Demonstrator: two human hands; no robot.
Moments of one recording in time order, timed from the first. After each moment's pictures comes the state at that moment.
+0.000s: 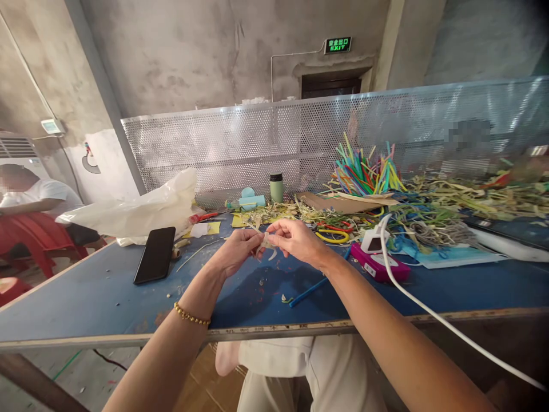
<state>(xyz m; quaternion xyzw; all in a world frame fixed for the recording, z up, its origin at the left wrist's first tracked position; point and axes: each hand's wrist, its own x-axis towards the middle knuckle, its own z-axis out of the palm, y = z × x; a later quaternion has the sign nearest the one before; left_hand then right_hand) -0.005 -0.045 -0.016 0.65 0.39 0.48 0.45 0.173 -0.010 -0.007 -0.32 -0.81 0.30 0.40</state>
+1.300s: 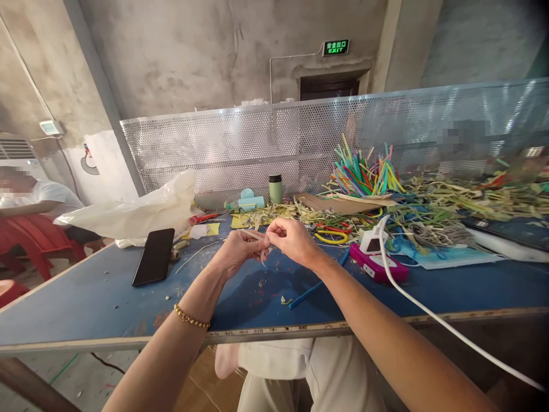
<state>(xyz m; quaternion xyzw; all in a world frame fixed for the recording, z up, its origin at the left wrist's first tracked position) -0.004 -0.042 -0.017 0.62 0.34 0.50 0.50 0.161 -0.008 -0.007 -0.31 -0.81 0.17 0.46</state>
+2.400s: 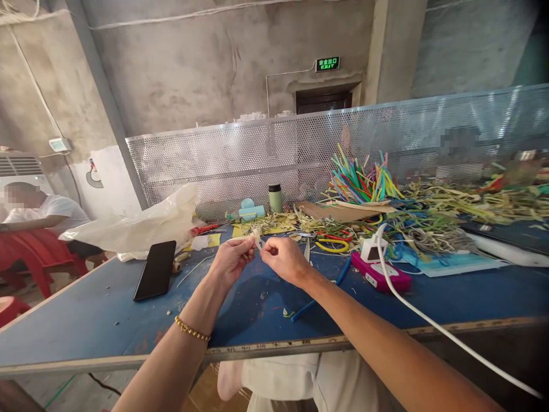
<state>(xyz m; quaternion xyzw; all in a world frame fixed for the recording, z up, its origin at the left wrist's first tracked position) -0.008 -0.029 -0.018 0.40 0.32 0.66 0.56 0.145 -0.016 -0.018 -0.36 -0.81 0.13 0.44</state>
